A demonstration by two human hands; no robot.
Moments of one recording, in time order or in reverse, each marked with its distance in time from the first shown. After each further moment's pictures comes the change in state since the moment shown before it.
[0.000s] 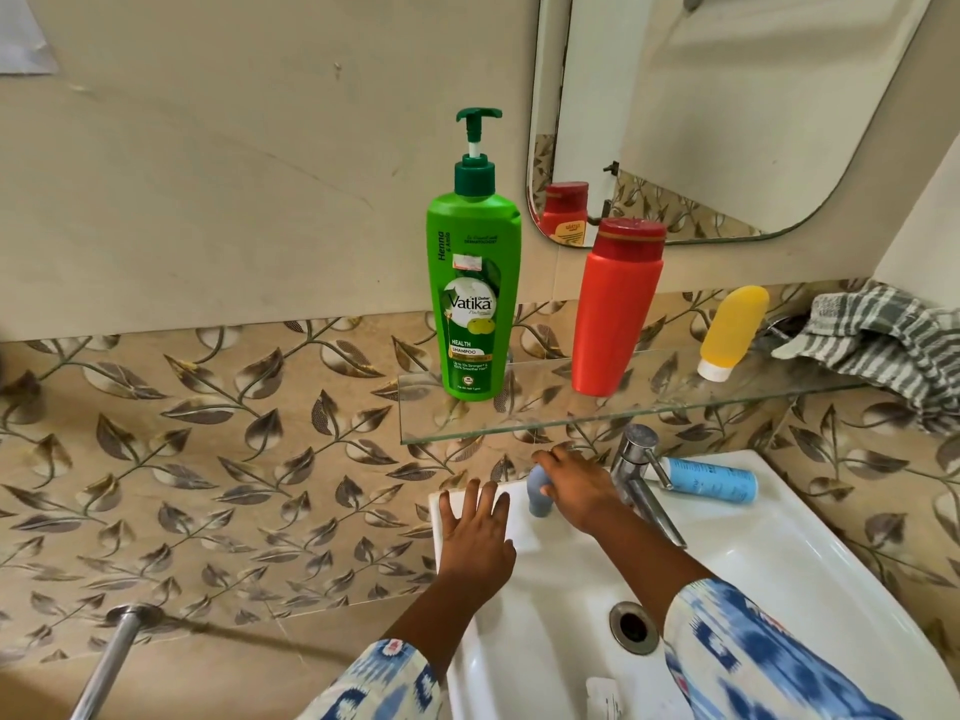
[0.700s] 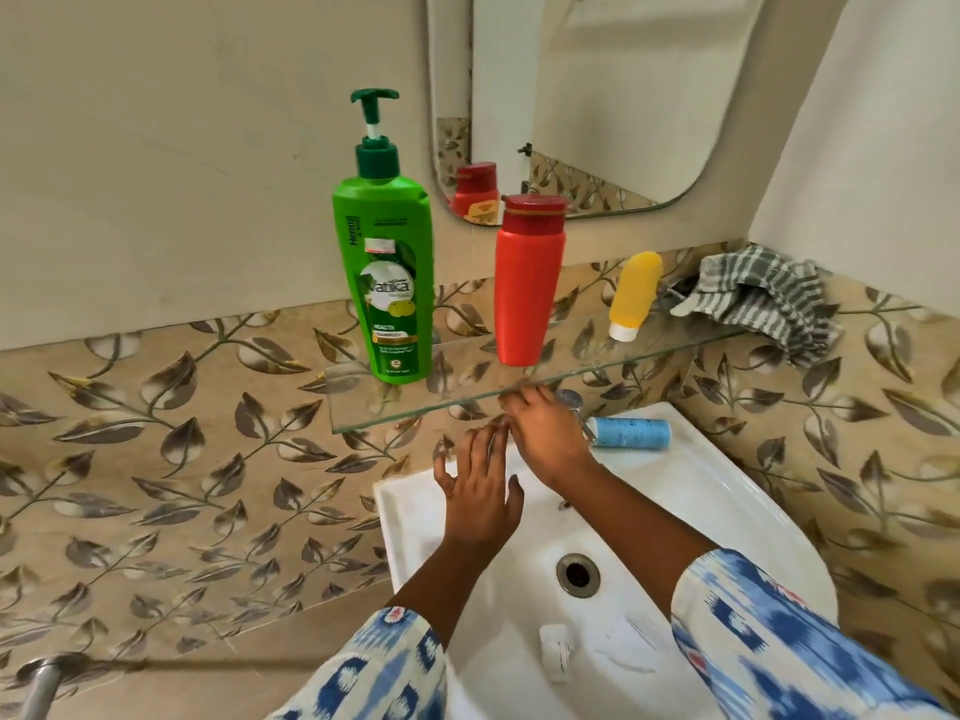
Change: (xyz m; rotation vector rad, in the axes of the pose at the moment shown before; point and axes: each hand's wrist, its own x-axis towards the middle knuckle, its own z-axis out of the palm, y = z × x) left_hand -0.009 0.067 -0.044 -0.159 0.393 0.142; right_hand -0.049 -0.002 -0.059 0.012 0.458 -0.027
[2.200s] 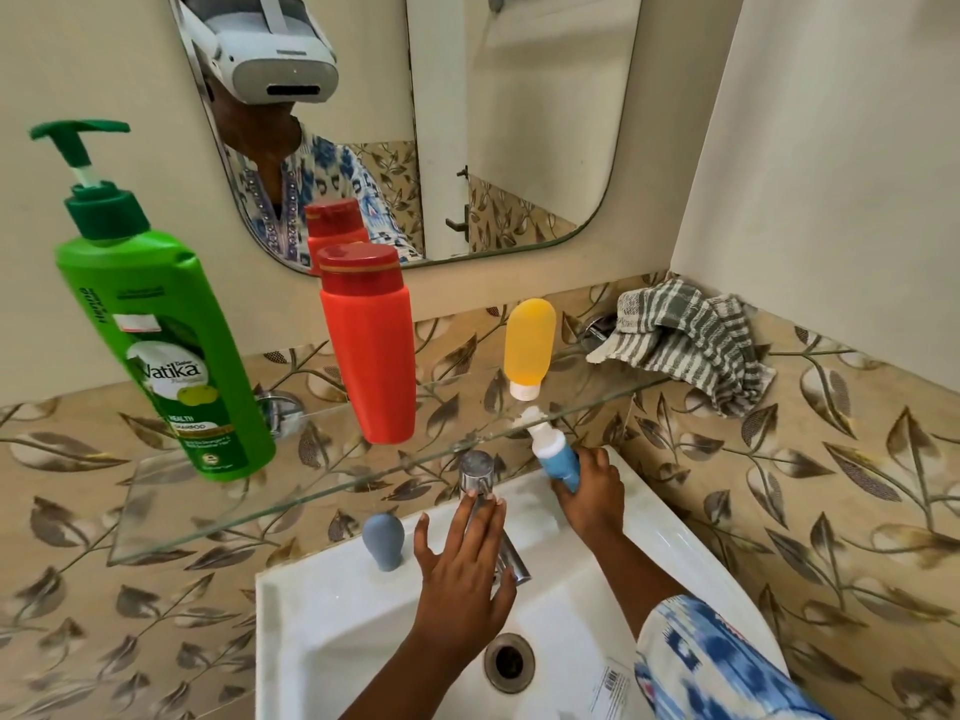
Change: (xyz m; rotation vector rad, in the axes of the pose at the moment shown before) left_hand 0.029 0.079 0.051 0.027 -0.019 0.224; right_hand -0.024 0.212 0.080 0.252 0.079 0.634
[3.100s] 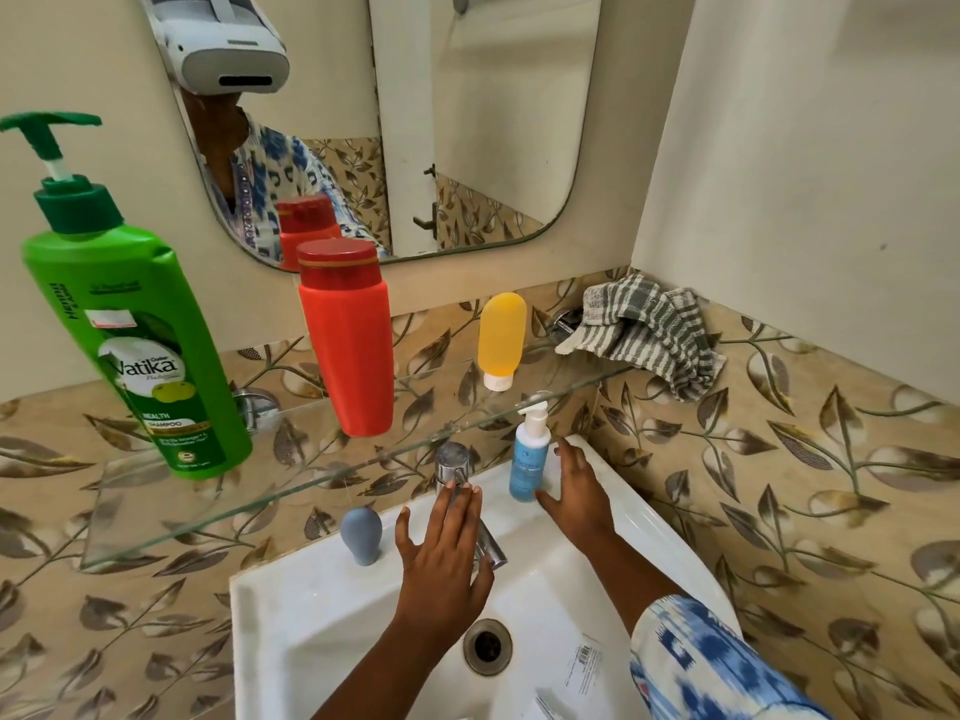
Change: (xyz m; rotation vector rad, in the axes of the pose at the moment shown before) left_hand -0.003 -0.001 -0.001 0.002 -0.062 -0.005; right_hand -0.023 0.014 -0.017 0.000 -0.081 -0.037
